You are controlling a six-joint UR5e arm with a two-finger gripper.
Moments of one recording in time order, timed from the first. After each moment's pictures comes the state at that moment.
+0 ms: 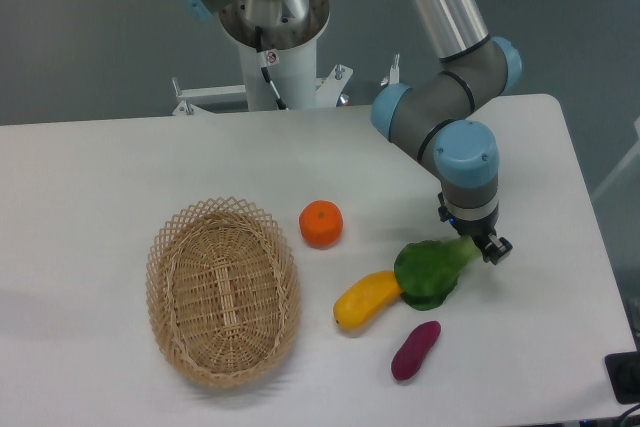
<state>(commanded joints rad) 2.65 -2.11 -1.74 -0.68 1.80 1.67</state>
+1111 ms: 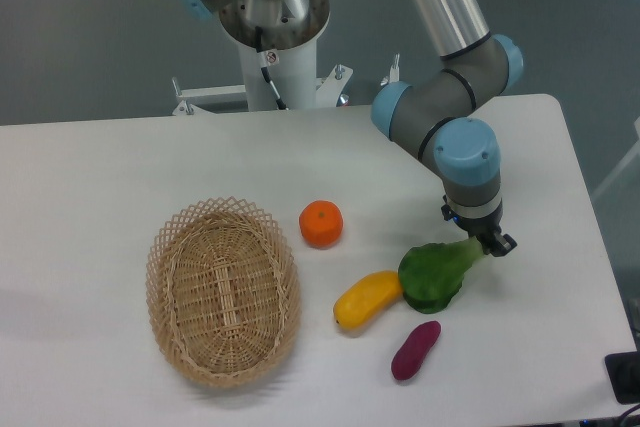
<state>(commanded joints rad) 2.66 -2.08 -1.72 -0.69 1.80 1.68</state>
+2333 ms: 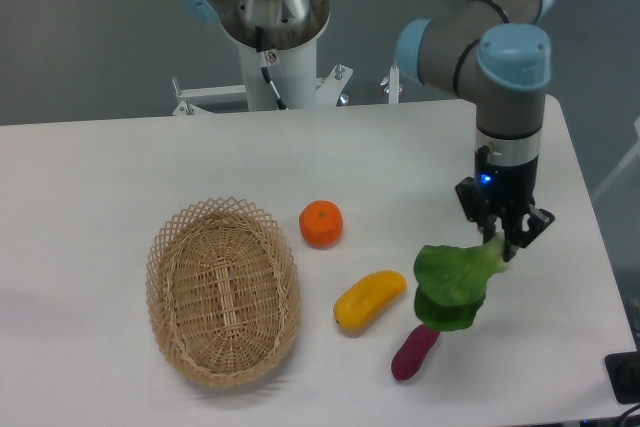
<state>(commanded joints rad) 2.64 -1.89 -1.66 -0.71 1.29 1.28</state>
